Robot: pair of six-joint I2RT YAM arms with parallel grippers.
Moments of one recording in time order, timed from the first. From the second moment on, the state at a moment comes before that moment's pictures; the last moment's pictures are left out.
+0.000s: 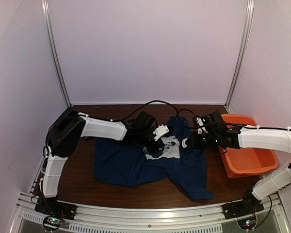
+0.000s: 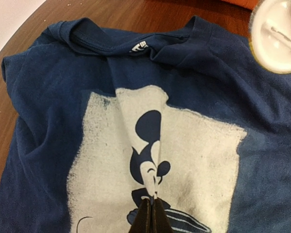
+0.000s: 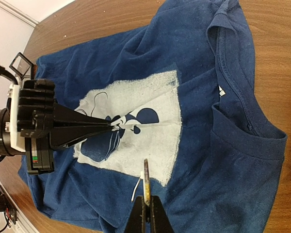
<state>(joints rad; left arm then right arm) -0.88 2.24 1.57 -0.11 0.23 0.32 0.63 1.36 0.81 -0.23 -0.05 0.62</state>
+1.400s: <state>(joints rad) -0.88 2.18 1.51 -0.05 0.27 0.29 0.62 1.59 0.93 -0.14 -0.20 0.65</state>
